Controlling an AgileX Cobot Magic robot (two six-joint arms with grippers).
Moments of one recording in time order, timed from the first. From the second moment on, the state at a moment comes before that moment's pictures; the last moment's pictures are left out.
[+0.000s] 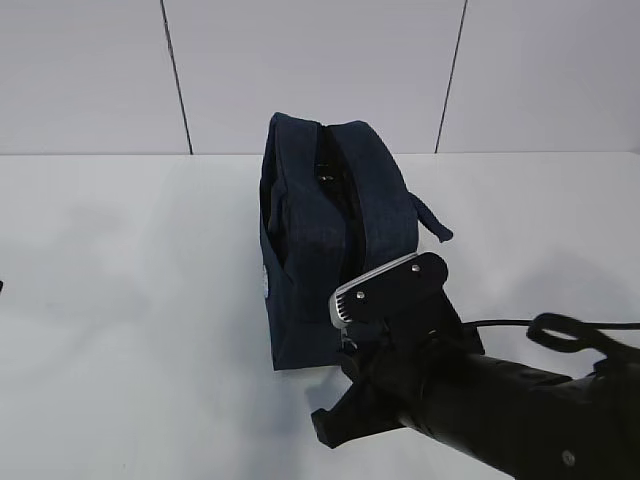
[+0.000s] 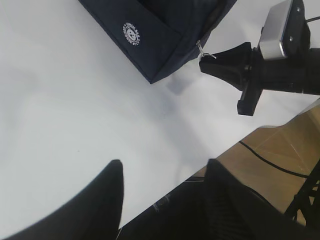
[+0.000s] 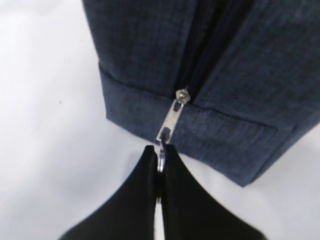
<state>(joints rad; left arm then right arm) -0.46 0.84 -0.85 -0.35 0.97 0.09 0.85 1.74 -0.58 0.59 -0.45 -0.33</state>
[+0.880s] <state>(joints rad) -0.46 0.84 -0.85 -0.35 0.97 0.09 0.70 1.61 -0.78 0.91 0.20 -0.87</state>
